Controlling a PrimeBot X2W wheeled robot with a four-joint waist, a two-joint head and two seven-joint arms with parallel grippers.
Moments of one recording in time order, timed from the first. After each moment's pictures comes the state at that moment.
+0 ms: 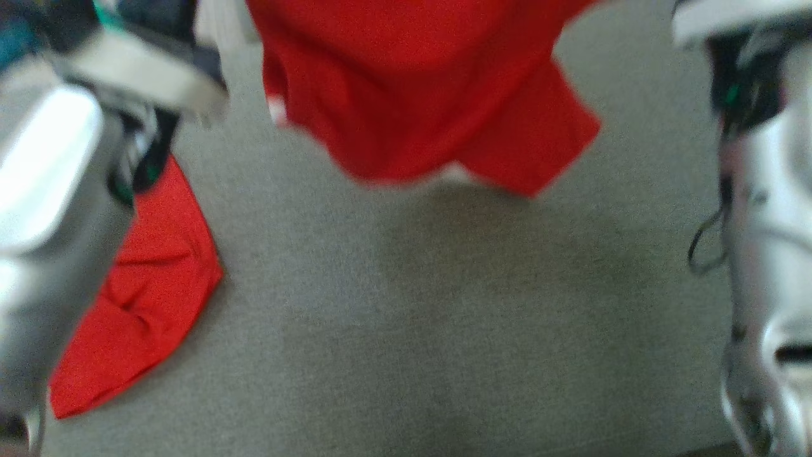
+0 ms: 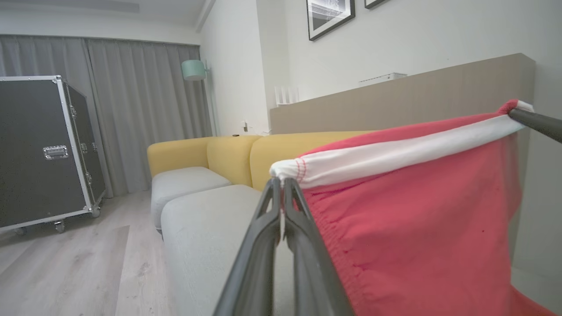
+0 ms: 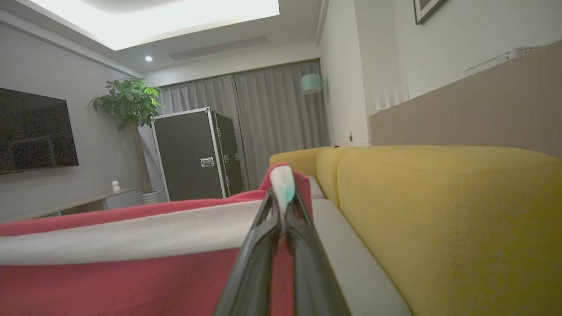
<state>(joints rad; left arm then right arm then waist) -0.90 0.48 -0.65 0.24 -0.70 0.02 -0.08 -0.86 -0.09 0.02 0.41 0.28 0.13 -0.05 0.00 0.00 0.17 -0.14</state>
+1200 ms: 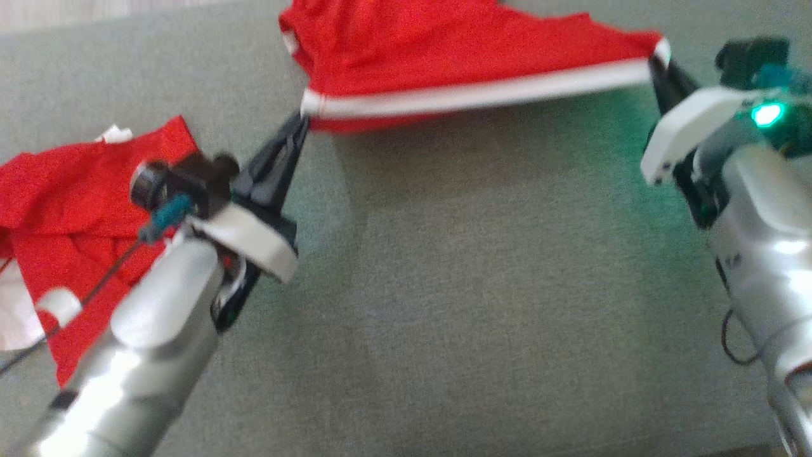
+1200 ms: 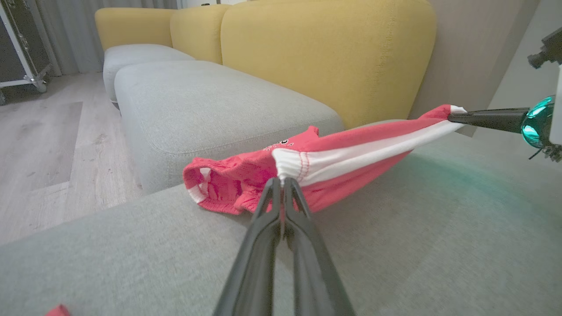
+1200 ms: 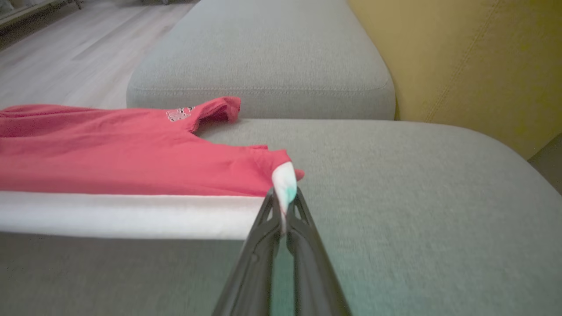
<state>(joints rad) -0.74 0.31 -0.75 0.61 -0.58 -0.13 -0.25 -0.95 -0.24 0.37 1.12 0.37 0.13 -0.08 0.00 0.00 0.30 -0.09</state>
